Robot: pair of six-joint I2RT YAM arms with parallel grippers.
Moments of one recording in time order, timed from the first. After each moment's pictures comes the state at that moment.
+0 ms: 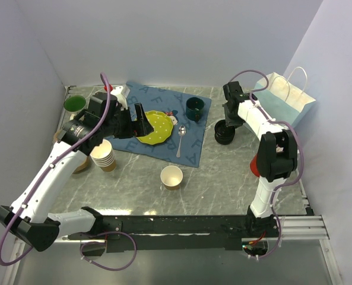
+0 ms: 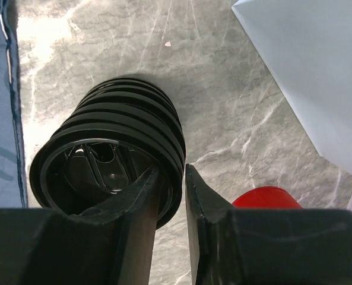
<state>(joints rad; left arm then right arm) -0.49 1.19 1.42 -0.84 0.12 -0.54 0.19 1.89 1.59 -0.83 0.28 0.10</state>
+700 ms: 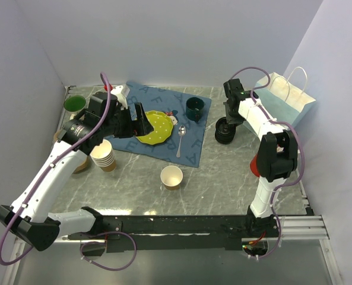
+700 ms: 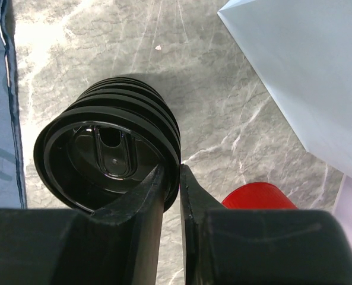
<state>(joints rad) -0.49 1.19 1.43 -0.83 0.11 -0.54 0.19 1.89 1.63 -0.87 0.30 0.10</state>
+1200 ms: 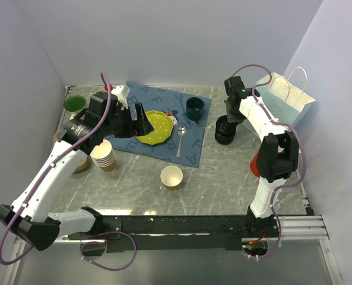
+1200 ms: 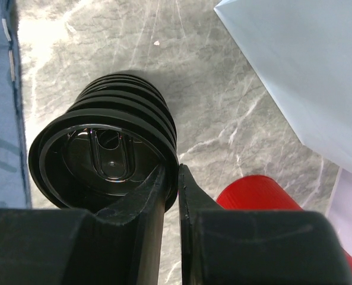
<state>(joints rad) -0.49 1.20 1.43 -0.83 0.11 -0.54 0.19 1.88 1.67 -0.92 0.30 0.11</state>
